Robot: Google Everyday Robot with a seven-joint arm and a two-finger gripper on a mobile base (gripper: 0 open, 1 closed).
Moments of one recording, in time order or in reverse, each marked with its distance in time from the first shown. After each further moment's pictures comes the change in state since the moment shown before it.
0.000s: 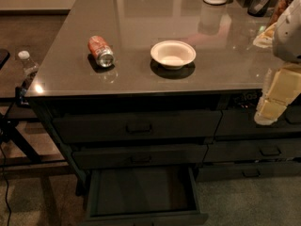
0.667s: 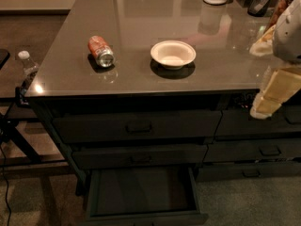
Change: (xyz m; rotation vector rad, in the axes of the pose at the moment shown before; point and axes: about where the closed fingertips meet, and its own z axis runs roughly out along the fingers) arm 0.000 0.000 0.000 0.000 0.000 0.000
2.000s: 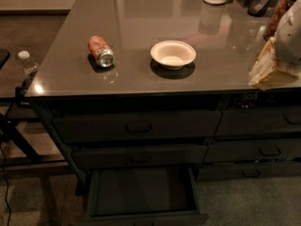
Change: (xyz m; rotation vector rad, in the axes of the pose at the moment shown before) arm 0.000 -0.001 0.000 0.018 -0.007 -0.018
